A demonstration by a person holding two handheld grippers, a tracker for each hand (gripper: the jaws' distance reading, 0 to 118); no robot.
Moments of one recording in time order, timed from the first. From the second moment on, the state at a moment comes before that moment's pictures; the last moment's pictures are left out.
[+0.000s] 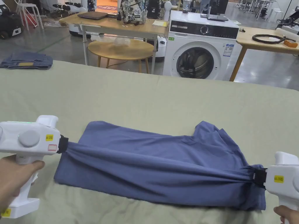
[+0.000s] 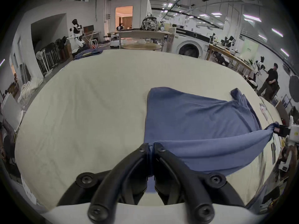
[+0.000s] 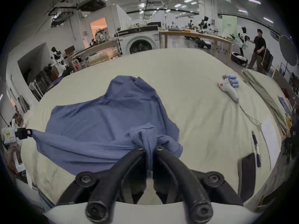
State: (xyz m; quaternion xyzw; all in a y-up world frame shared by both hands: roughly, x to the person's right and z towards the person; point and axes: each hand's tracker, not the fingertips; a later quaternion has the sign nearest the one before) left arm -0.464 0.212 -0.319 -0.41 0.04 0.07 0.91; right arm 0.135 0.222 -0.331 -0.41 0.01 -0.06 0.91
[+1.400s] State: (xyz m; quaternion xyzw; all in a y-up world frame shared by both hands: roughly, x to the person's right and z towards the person) left arm -0.373 0.235 -0.203 -0.17 0.09 0.01 0.98; right arm 0.028 0.249 -0.244 -0.10 0.02 -0.01 0.99
